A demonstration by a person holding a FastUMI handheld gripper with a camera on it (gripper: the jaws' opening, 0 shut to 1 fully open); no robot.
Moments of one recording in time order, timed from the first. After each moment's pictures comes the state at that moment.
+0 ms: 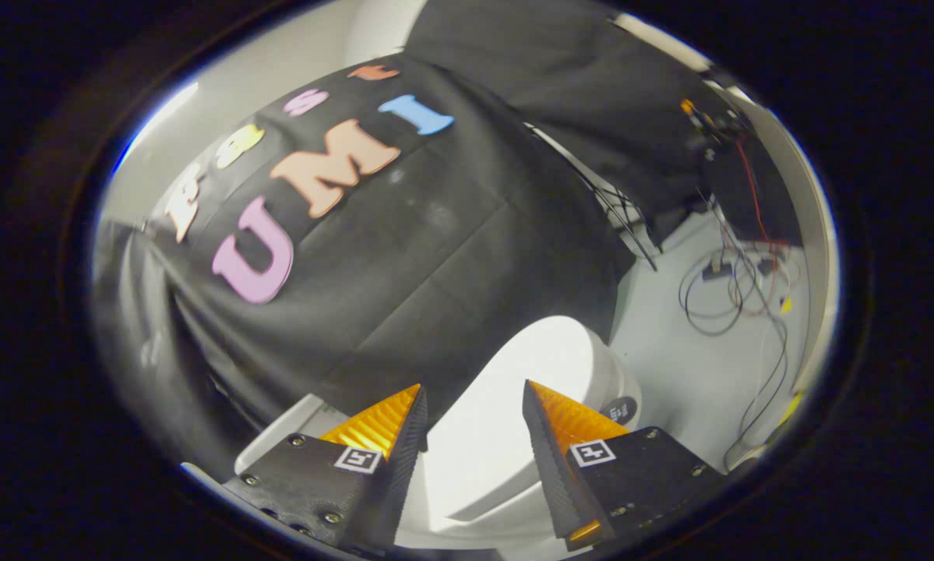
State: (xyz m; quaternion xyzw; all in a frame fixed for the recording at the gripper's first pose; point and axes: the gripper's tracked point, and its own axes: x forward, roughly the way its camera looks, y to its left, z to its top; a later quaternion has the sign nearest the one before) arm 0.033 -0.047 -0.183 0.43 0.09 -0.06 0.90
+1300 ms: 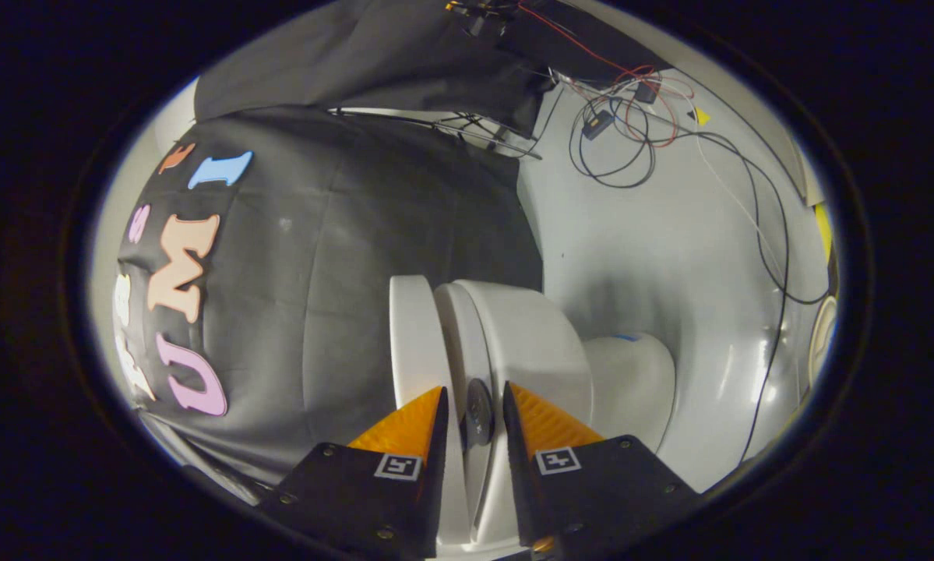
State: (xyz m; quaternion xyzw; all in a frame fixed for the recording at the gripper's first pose) arm 0.072 -0.103 -0.365 0.62 0.19 -0.13 0.75
